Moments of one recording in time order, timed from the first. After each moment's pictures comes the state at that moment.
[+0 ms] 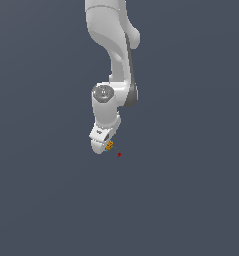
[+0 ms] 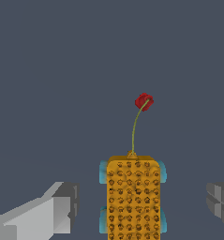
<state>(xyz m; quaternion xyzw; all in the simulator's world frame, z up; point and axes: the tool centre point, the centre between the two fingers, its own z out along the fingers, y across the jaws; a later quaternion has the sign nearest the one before) -0.045 -0.050 0.066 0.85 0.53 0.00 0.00</state>
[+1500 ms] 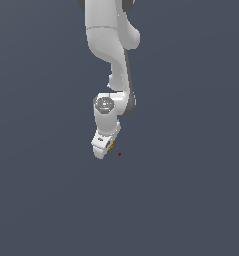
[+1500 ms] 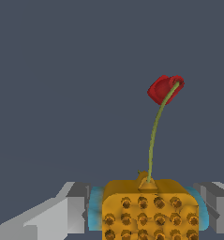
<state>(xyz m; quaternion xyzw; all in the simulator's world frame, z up) -0.045 -0.050 0.016 0.85 0.53 0.00 0.00</state>
